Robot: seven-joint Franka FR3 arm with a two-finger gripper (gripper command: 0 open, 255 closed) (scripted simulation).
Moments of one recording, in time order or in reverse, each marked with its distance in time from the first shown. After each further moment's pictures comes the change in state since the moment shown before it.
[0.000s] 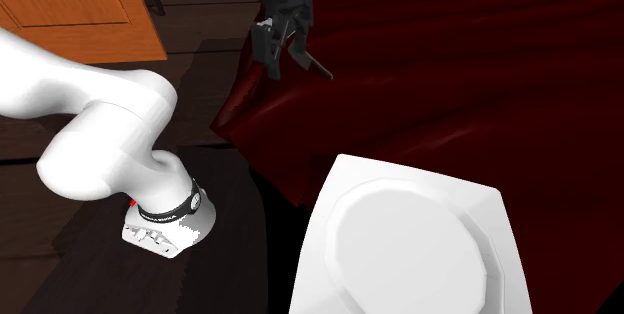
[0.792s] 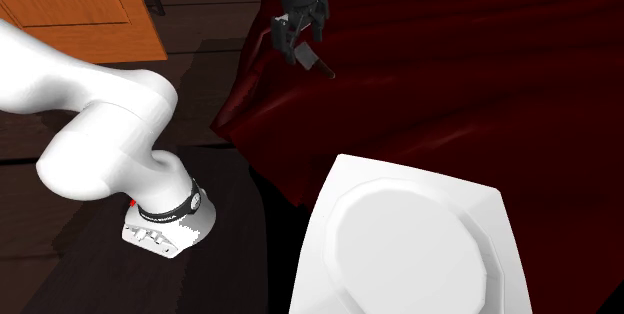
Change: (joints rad) arm -0.008 0.087 0.234 0.012 0.189 0.200 0.296
